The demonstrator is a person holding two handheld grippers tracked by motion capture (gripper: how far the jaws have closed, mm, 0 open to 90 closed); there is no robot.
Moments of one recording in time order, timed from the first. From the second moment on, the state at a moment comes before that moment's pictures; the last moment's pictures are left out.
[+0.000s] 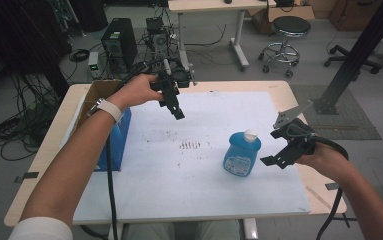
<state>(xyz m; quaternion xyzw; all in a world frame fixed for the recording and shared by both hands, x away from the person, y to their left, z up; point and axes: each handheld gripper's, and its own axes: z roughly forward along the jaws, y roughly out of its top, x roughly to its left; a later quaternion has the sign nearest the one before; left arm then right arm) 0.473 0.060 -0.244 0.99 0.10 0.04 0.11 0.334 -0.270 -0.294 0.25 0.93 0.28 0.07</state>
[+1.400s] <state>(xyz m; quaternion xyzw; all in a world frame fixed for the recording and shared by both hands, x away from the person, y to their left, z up) 0.472 0.060 -0.251 0.99 0.10 0.03 0.11 0.333 -0.263 -0.335 0.25 0.91 0.32 0.08</state>
